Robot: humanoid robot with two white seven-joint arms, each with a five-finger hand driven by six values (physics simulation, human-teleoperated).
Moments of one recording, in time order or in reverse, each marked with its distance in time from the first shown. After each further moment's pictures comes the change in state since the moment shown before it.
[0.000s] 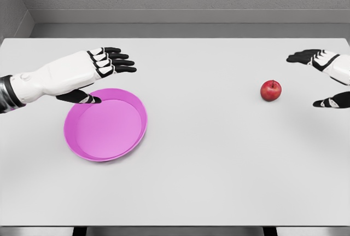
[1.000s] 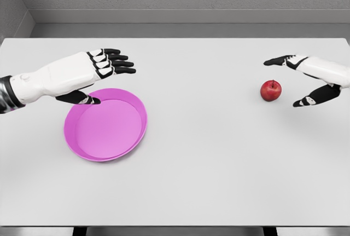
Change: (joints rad) left arm 0.001 0.002 -0.001 0.002 -0.001 0.000 -0.011; right arm -0.336 -0.048 0.486 0.259 -0.133 0.001 0.000
